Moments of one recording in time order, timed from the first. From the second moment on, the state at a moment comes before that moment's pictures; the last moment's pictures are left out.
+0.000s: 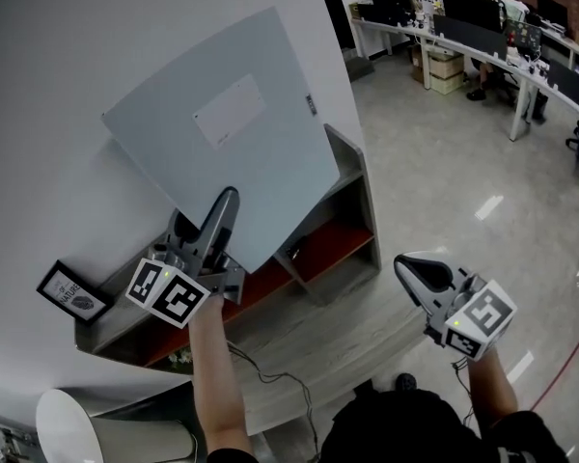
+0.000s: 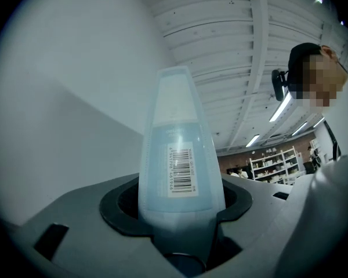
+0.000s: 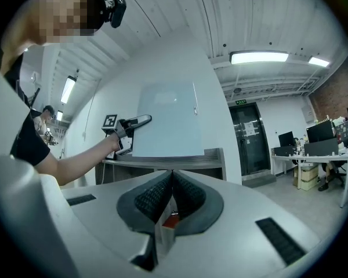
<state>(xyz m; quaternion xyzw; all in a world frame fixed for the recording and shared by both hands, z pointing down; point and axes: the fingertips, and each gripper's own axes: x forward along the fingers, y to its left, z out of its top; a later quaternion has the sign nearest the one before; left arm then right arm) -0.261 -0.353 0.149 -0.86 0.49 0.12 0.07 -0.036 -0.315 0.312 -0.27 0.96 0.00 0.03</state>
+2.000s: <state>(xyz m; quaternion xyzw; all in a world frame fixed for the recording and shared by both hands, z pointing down) -0.270 -0.445 0.182 -0.88 0.46 0.12 0.09 -0.048 -0.332 0.326 -0.33 0.95 -0.01 0.00</state>
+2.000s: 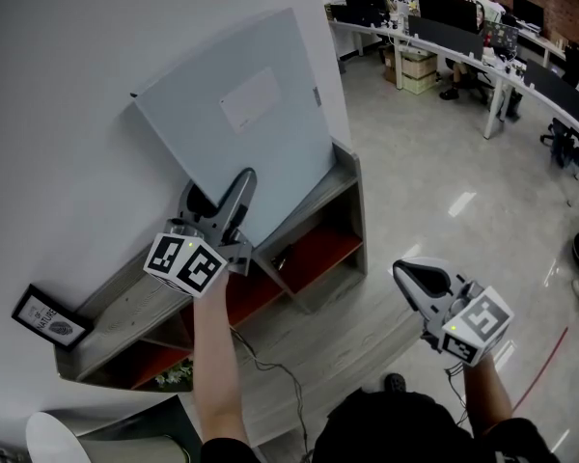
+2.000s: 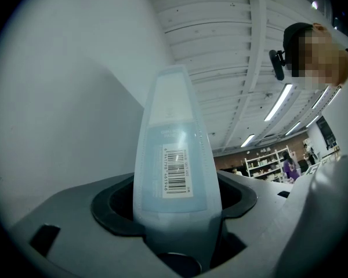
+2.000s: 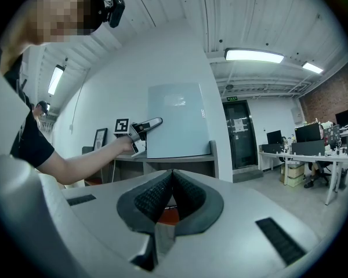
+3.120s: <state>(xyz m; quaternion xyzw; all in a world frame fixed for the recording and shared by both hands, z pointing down) -0.279 -0.441 0.189 -0.86 0.49 0.08 0.10 -0.055 -0.328 0.324 -0.32 0.95 -0.01 0.00</state>
